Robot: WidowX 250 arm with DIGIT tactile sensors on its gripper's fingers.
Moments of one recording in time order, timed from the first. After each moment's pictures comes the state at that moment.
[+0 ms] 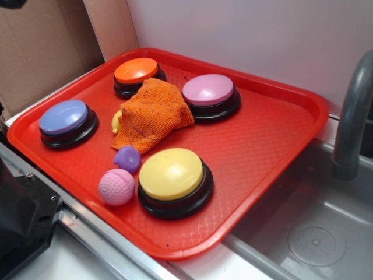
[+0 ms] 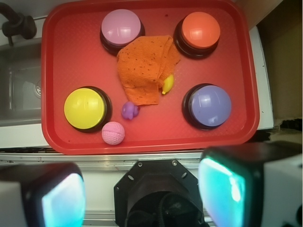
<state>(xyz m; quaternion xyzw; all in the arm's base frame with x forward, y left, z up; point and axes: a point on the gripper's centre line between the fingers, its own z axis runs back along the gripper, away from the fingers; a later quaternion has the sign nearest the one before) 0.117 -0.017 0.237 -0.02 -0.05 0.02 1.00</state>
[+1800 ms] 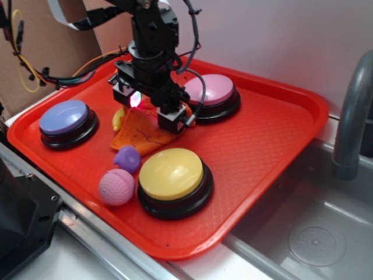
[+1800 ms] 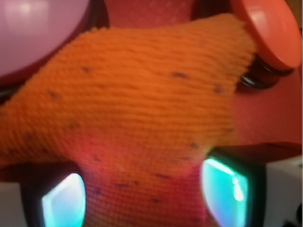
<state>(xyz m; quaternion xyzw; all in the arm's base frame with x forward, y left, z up) 0.251 -0.010 0.027 0.11 -0.03 0.10 0.99</state>
